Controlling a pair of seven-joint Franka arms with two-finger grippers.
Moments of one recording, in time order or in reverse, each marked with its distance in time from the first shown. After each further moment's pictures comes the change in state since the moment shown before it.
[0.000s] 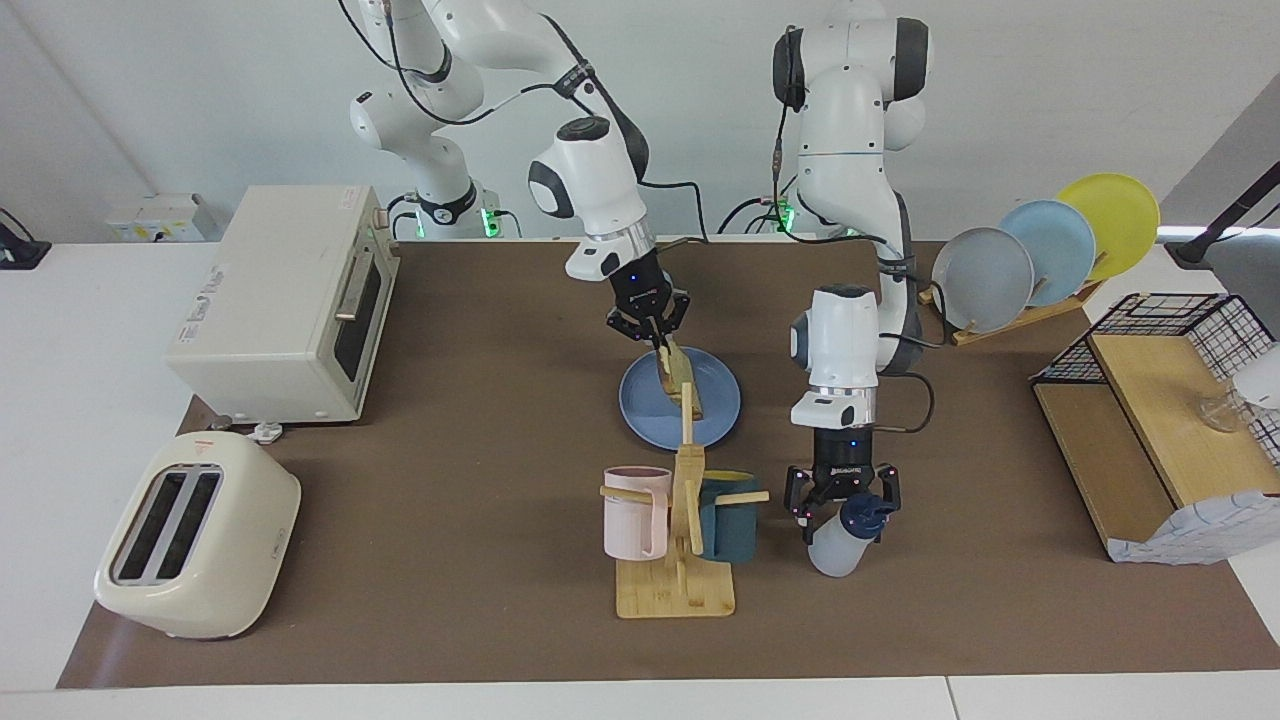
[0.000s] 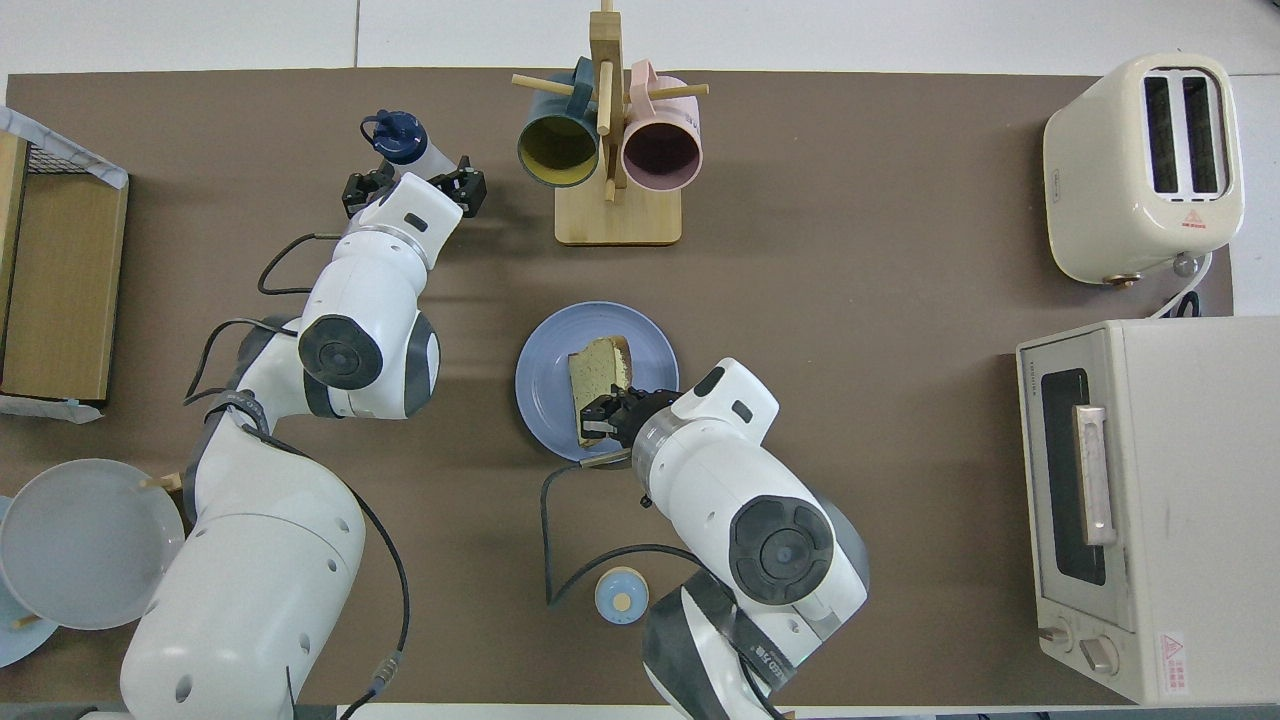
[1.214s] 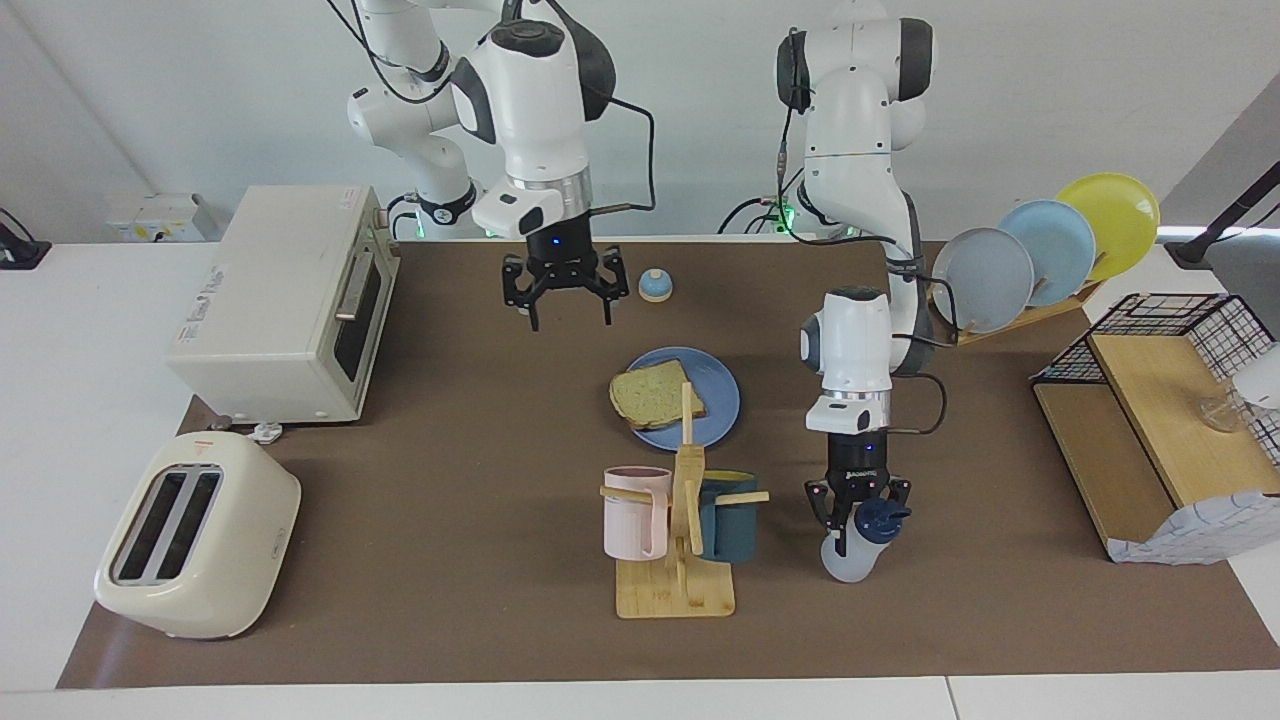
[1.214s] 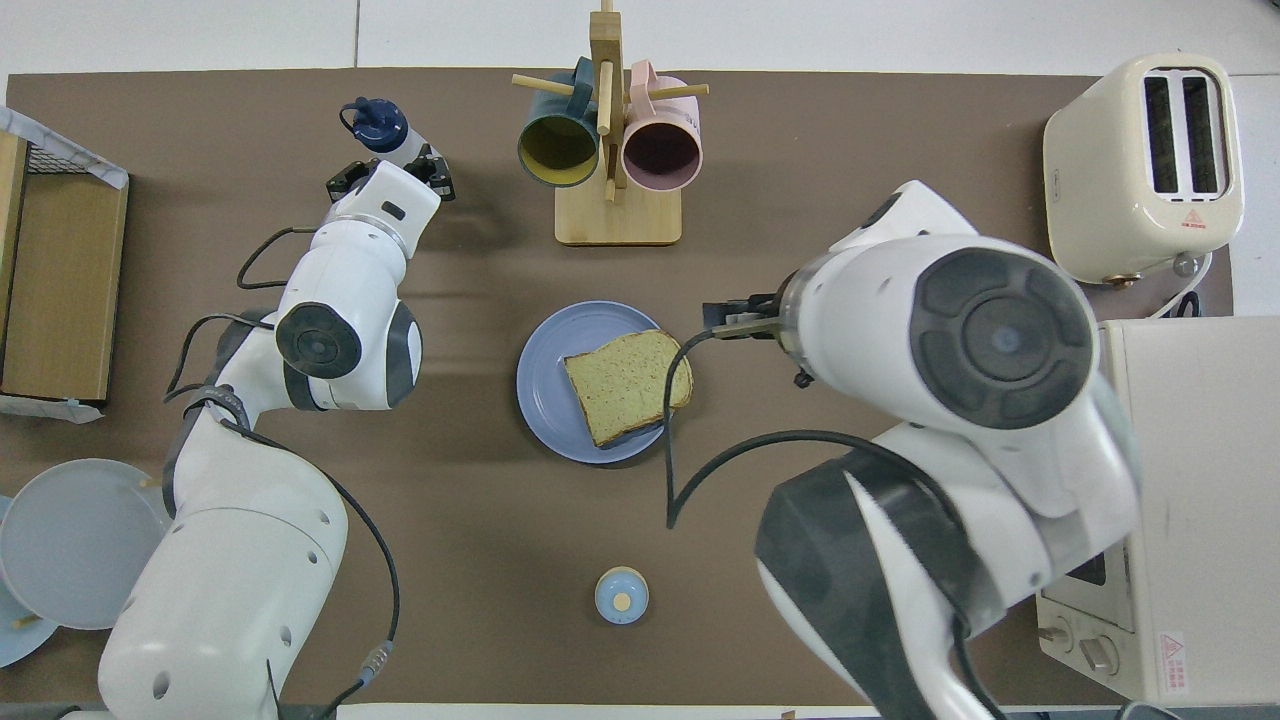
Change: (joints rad) left arm 0.032 -0.013 0.014 0.021 -0.001 -0.045 0.001; right arm -0.228 -0.099 -0.014 0.447 -0.100 -0.846 -0.222
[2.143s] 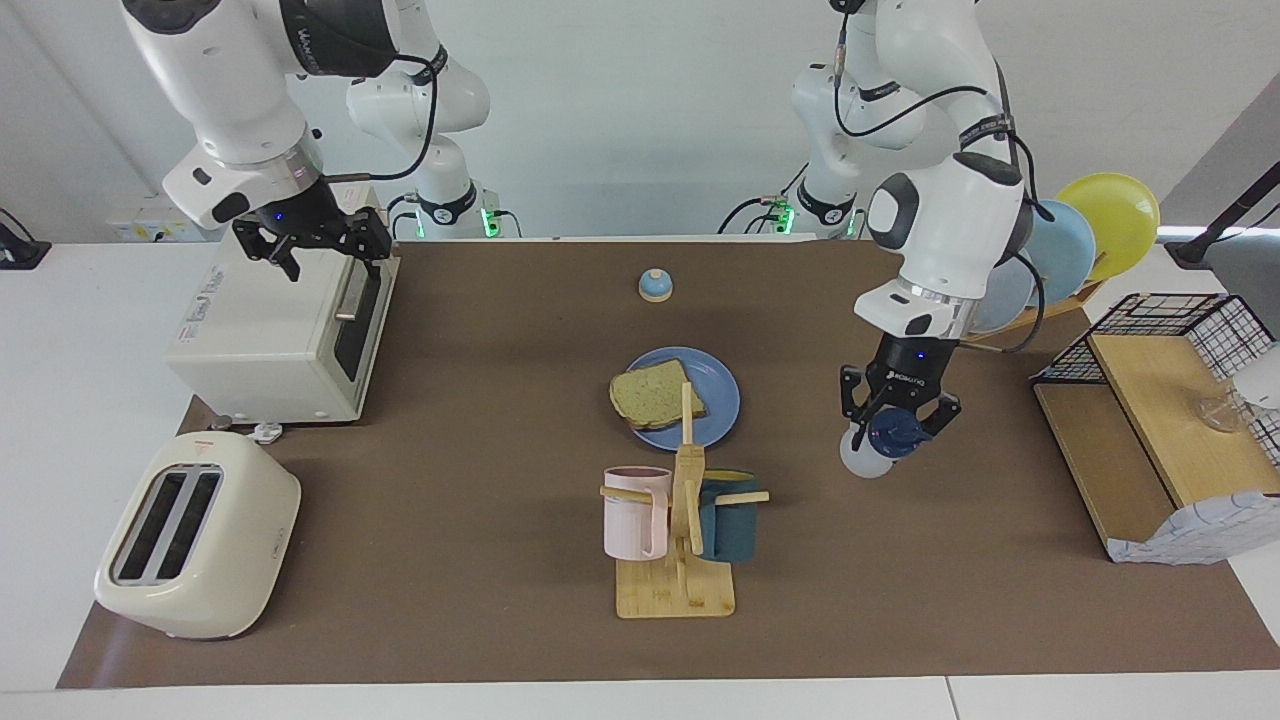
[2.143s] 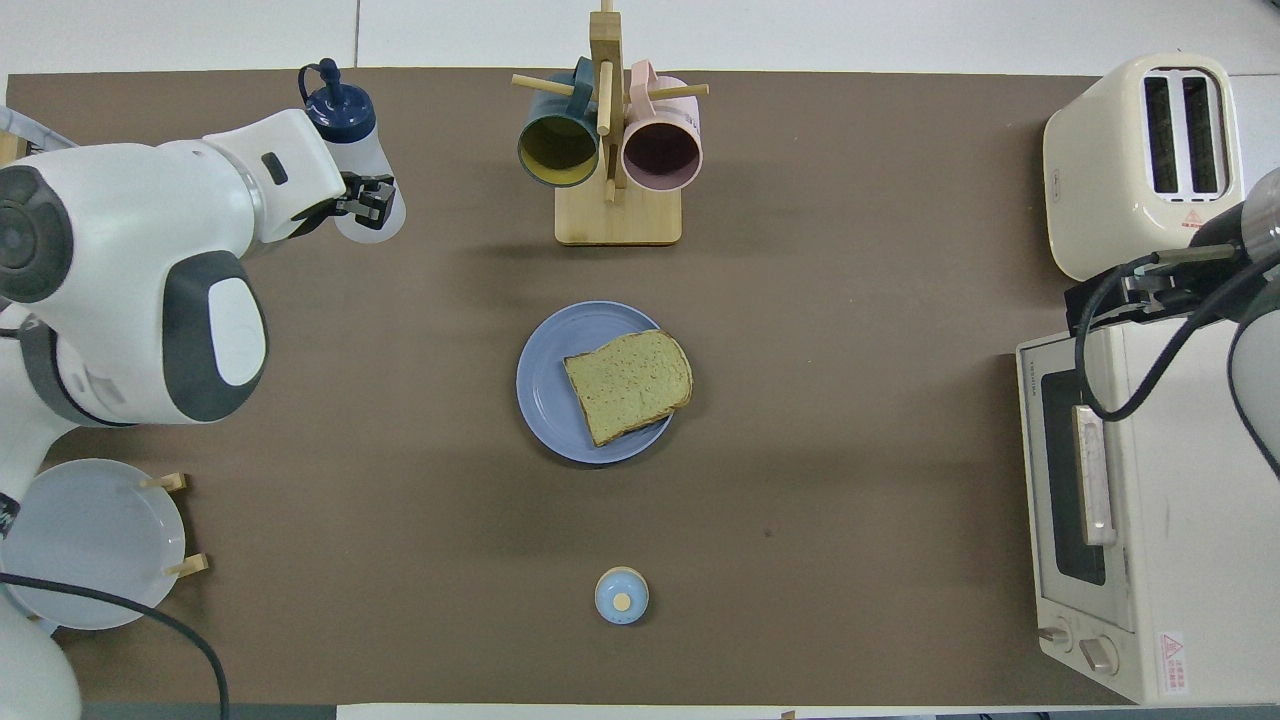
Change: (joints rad) left arm 0.013 -0.483 0.007 0.016 0.005 -0.860 0.587; right arm -0.380 0.029 -0.014 0.221 0.034 -0.479 -0.402
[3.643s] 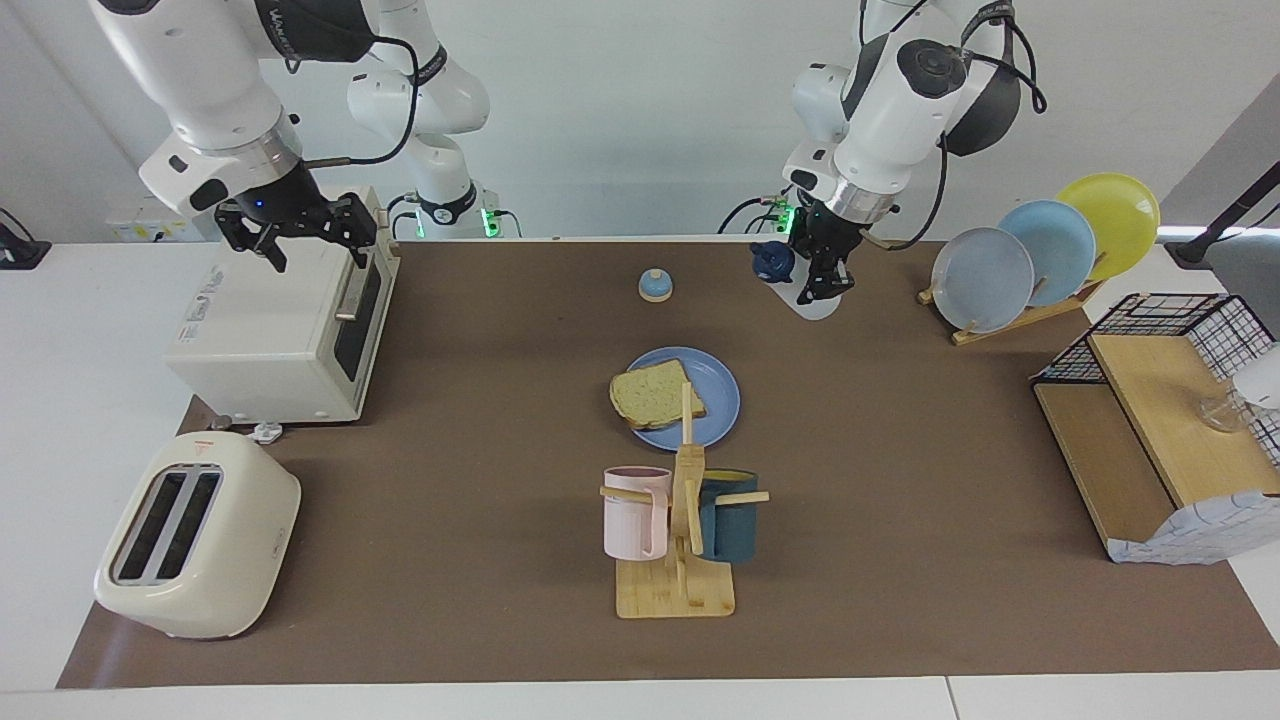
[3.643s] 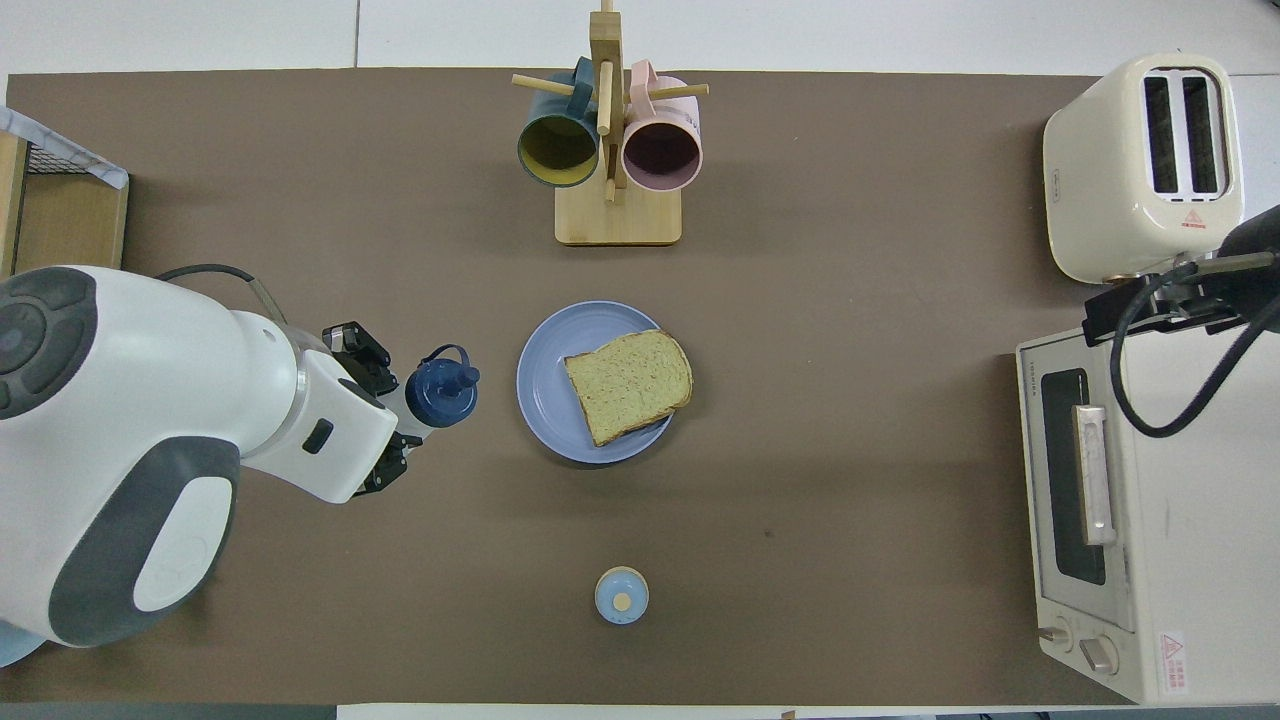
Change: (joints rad) left arm -0.012 -0.330 -0.181 -0.173 0.173 -0.565 0.566; right arm -0.091 -0.029 0.107 0.007 0.040 -0.034 -0.049
